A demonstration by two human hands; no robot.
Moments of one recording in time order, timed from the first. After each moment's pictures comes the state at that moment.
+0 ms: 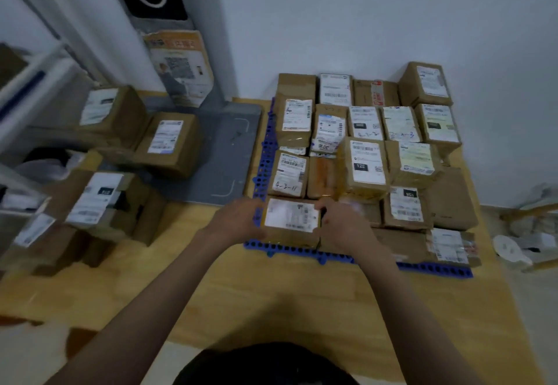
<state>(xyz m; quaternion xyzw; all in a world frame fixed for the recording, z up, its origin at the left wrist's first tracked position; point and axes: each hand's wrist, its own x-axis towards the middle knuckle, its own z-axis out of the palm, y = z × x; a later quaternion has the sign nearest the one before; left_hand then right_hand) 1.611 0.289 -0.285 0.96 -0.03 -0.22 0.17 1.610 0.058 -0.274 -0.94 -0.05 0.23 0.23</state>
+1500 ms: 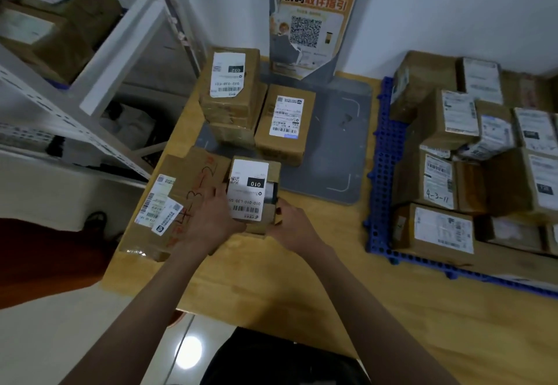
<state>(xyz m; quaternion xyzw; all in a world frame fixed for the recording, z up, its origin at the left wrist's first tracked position) 1.591 0.659 -0.336 0.93 0.17 -0.18 0.26 1.612 0.484 -0.332 -0.87 -0.06 0.30 0.38</state>
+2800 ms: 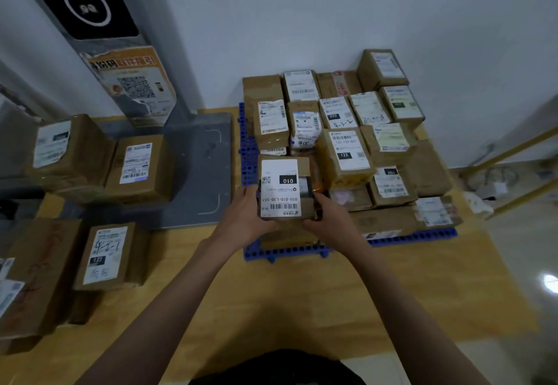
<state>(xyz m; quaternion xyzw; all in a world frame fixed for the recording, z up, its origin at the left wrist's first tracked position) 1.630 0.289 -0.277 0.93 -0.08 -0.16 0.32 1.593 0.096 -0.285 -0.91 0.08 0.12 0.40</state>
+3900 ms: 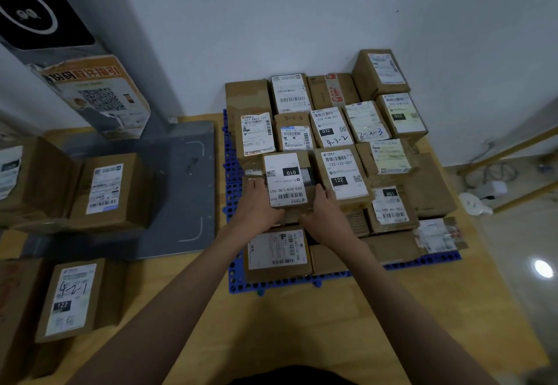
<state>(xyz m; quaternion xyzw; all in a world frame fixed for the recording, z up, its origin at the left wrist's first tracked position) 1.740 0.218 -0.313 0.94 -0.11 -0.14 0.28 1.688 0.070 -0.302 -0.92 0.13 0.16 0.34</state>
